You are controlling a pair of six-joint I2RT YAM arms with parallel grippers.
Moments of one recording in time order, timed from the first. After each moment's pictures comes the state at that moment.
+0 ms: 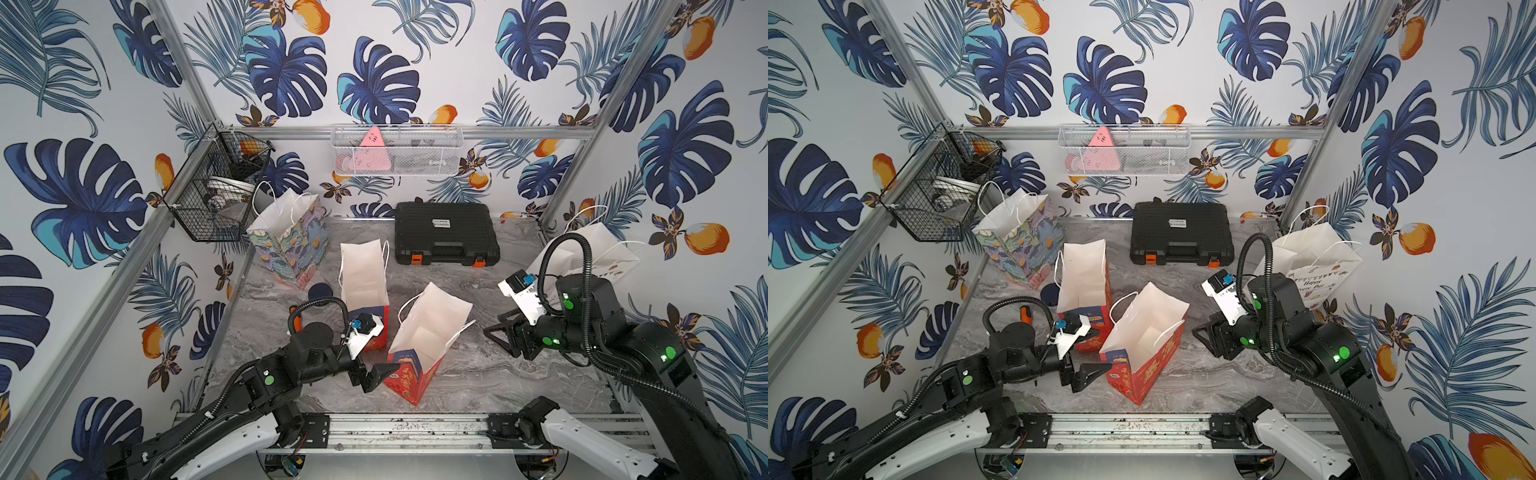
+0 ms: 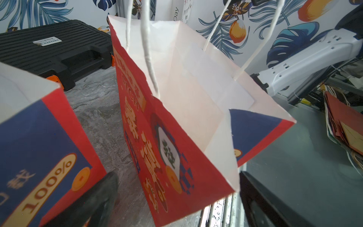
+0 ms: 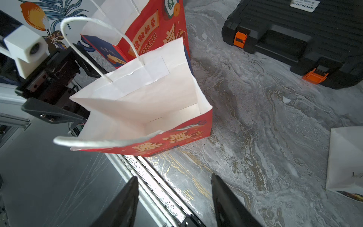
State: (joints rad) left arm -0.85 0.61 0.59 -0.34 0.29 -0.10; right arm 0.54 0.86 1.39 -1.32 -0.28 0.03
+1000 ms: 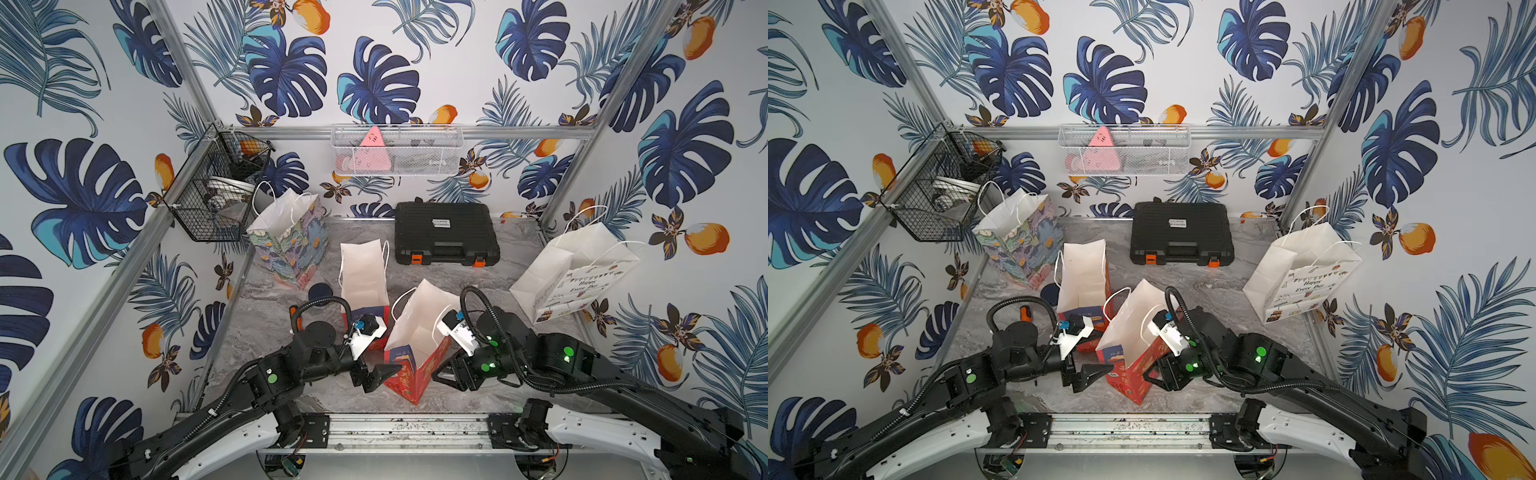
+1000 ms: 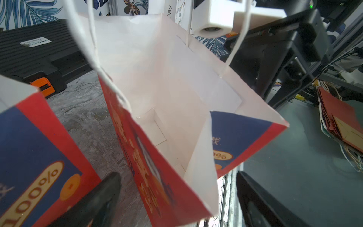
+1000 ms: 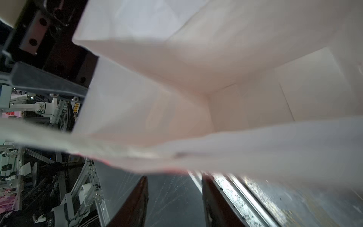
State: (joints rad) left arm -0.85 0.61 0.58 -0.31 0.31 -0.09; right arm 1.07 0.88 0.92 -0.79 -0.30 0.57
